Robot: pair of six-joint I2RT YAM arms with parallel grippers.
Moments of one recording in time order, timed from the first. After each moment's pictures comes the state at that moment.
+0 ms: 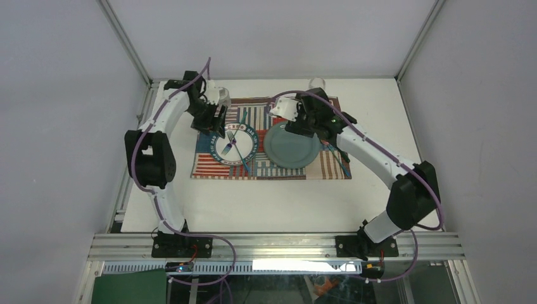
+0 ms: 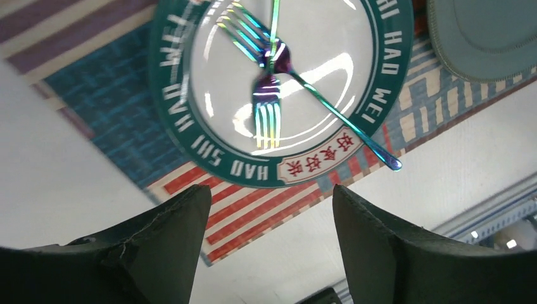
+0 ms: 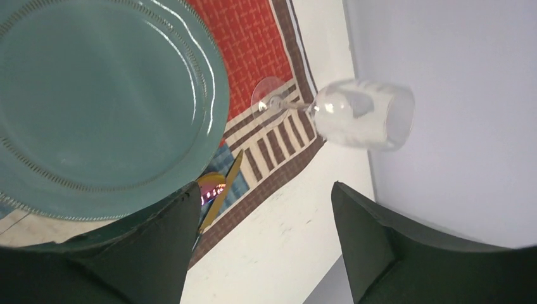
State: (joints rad) left arm -0.10 1.88 1.68 -1.06 0.35 0.20; right arm 0.61 1.58 1.34 -0.44 0.17 -0.90
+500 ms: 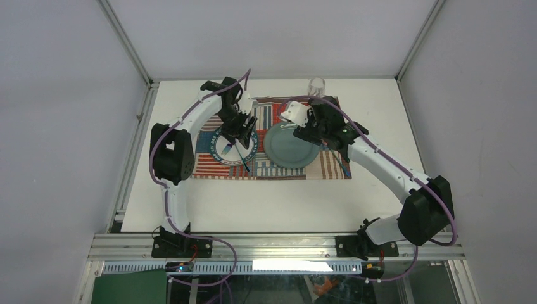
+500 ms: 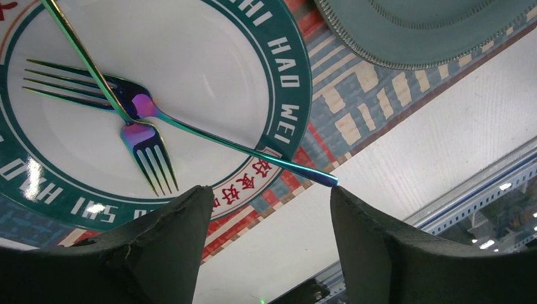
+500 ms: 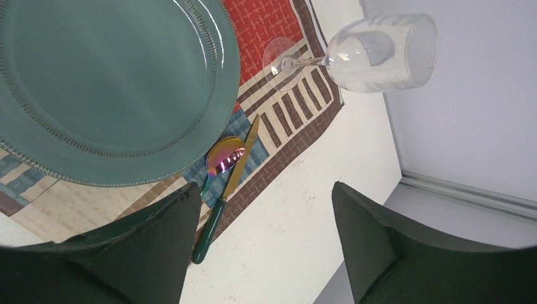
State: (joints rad) left arm -0.37 2.06 1.81 -1.16 0.34 0.15; right arm 0.57 1.40 1.15 -0.44 0.20 -0.79
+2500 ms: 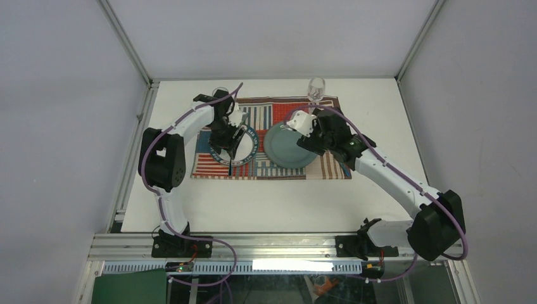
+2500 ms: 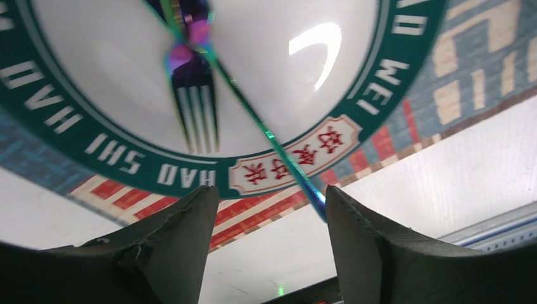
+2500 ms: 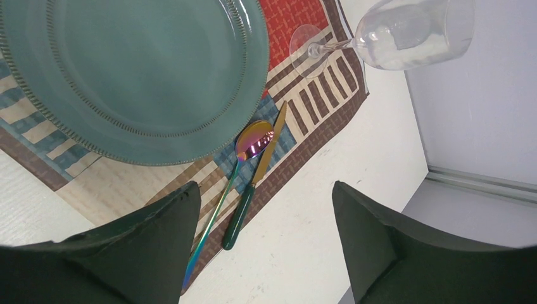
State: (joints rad) left arm -0.34 1.94 1.53 -1.04 0.19 0.16; right arm 0.58 1.28 1.01 -0.42 0.17 -0.73
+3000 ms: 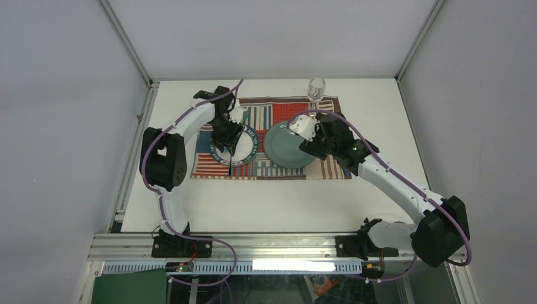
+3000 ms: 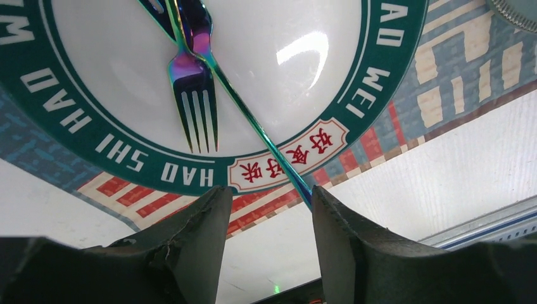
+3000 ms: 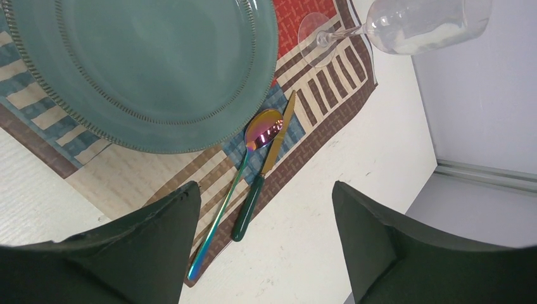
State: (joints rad) left arm -0.33 1.94 1.58 -1.08 0.17 0.14; right arm 0.58 1.22 0.95 -0.41 0.17 -0.72
